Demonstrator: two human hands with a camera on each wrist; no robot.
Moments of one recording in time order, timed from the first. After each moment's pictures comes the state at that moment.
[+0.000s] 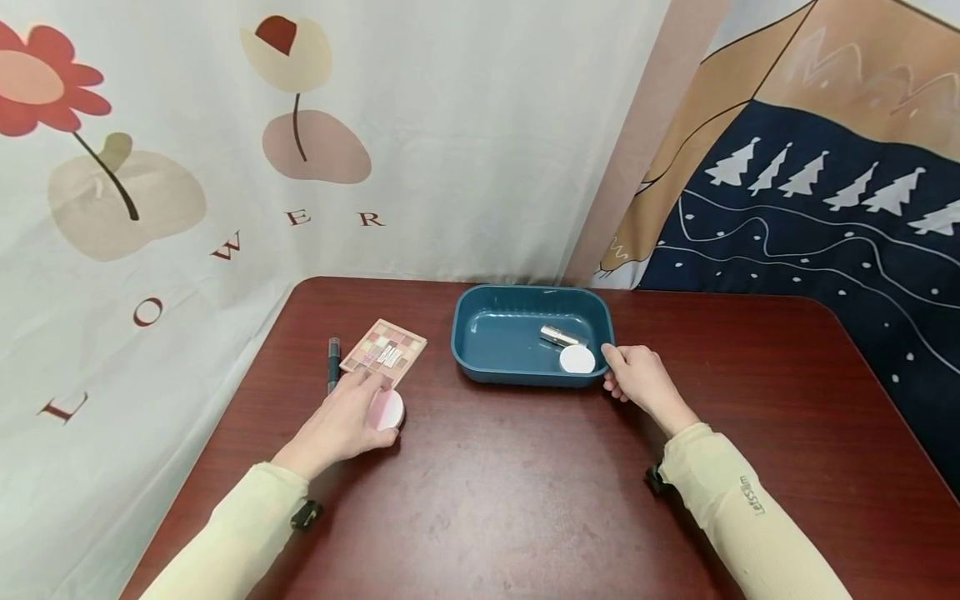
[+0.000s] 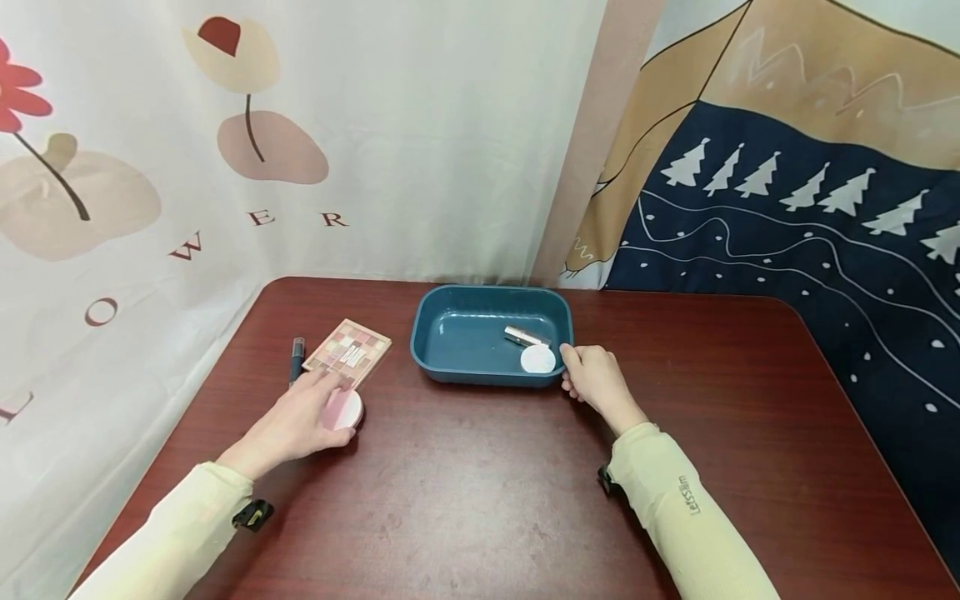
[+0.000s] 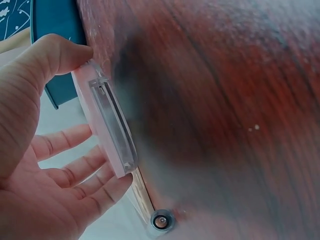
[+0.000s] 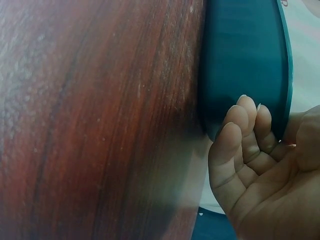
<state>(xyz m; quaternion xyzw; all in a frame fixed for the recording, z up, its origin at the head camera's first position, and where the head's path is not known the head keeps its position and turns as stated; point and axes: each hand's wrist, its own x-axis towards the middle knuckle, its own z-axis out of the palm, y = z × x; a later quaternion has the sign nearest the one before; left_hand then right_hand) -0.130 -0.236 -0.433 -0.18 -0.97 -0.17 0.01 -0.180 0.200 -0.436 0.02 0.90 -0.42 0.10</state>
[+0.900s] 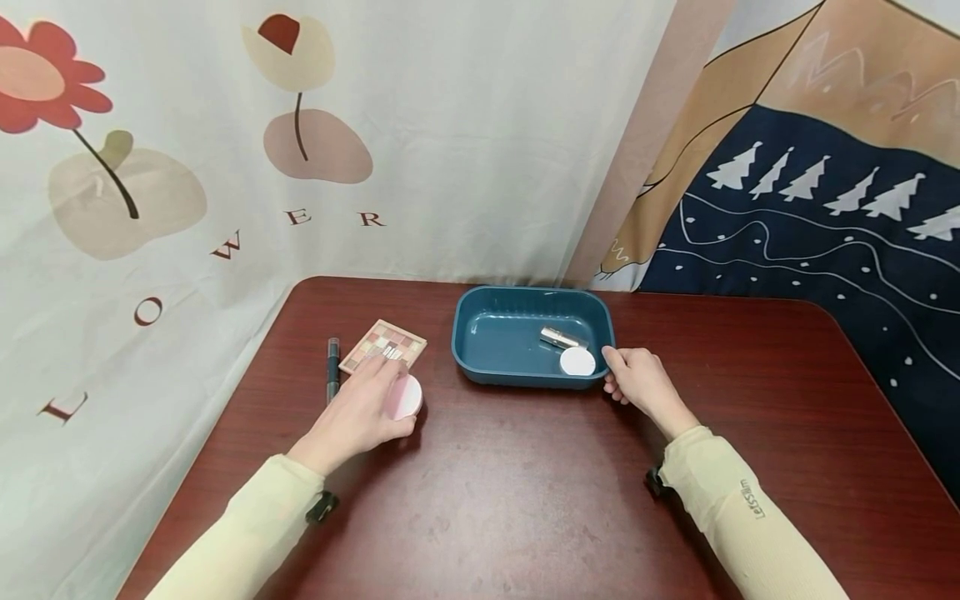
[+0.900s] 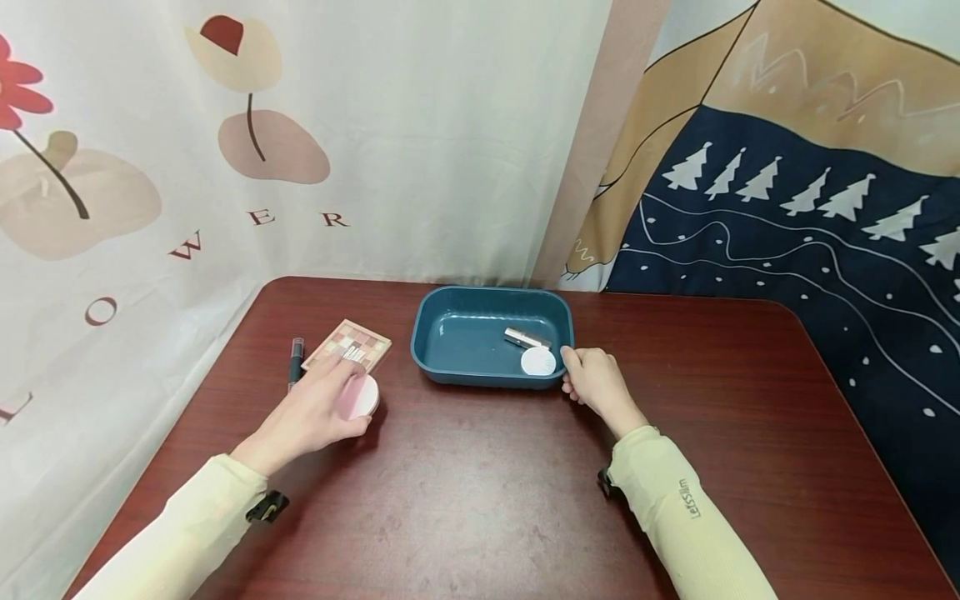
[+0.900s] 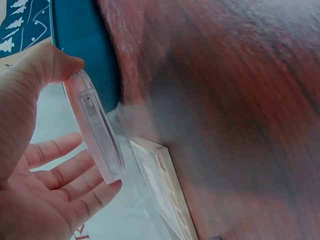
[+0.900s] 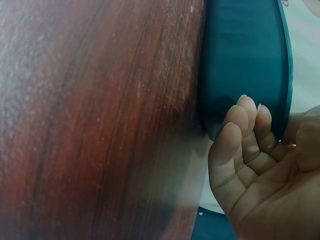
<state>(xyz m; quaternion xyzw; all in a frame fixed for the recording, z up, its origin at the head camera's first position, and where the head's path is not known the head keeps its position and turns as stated) -0.134 -0.214 -0.421 -0.23 -0.95 -0.20 0.09 -0.181 0.200 -0.436 0.03 0.90 -0.42 0.10</state>
